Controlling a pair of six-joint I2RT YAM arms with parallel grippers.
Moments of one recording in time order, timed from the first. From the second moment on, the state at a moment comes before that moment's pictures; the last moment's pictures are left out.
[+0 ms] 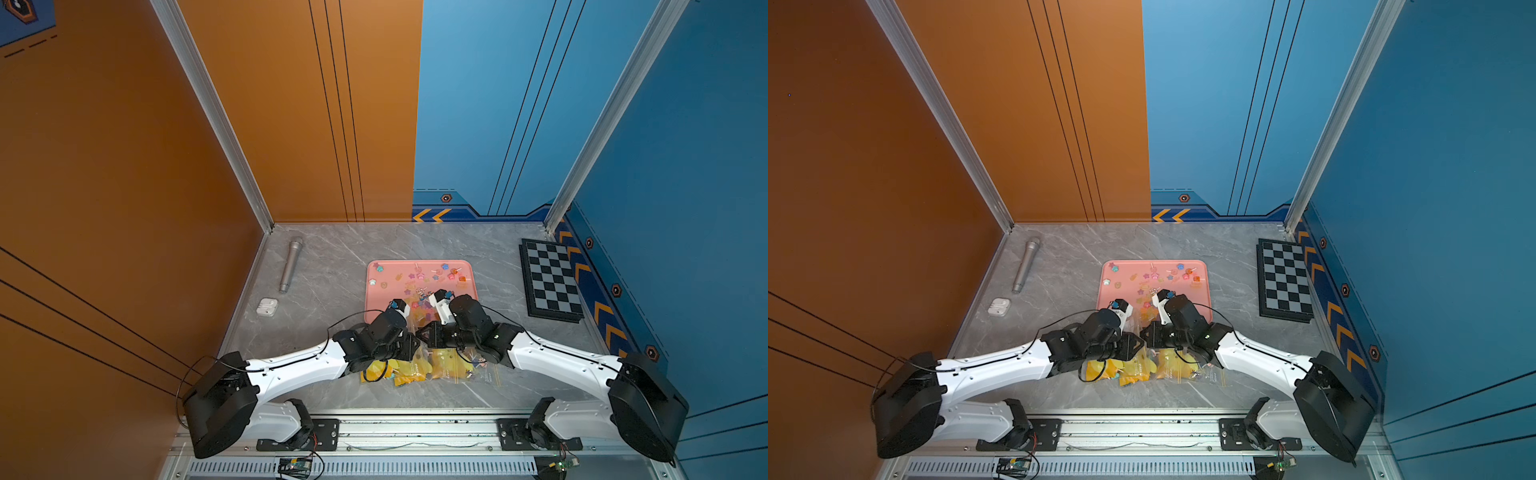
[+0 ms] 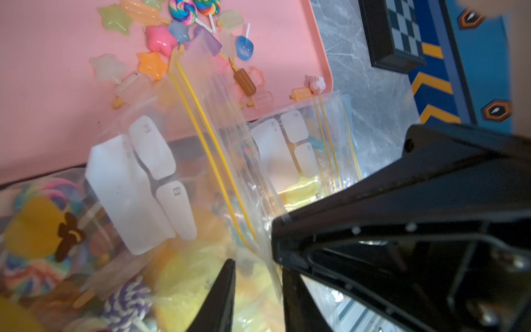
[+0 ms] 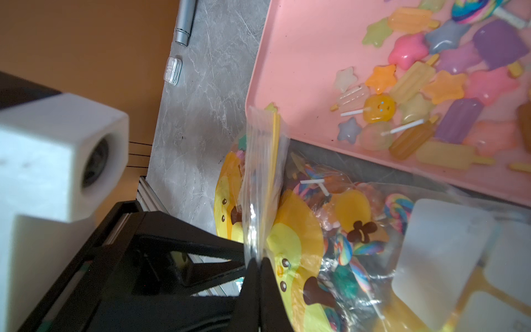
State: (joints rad) left arm -0.93 1.30 0.69 -0.14 0.06 -0.78; right arm 0.79 1.31 0.68 -0.04 -0.33 0.78
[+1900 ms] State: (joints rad) left arm -0.90 1.11 0.62 -0.14 0.06 -0.77; right arm 0.82 1.27 0.70 -0.09 -0.24 0.72
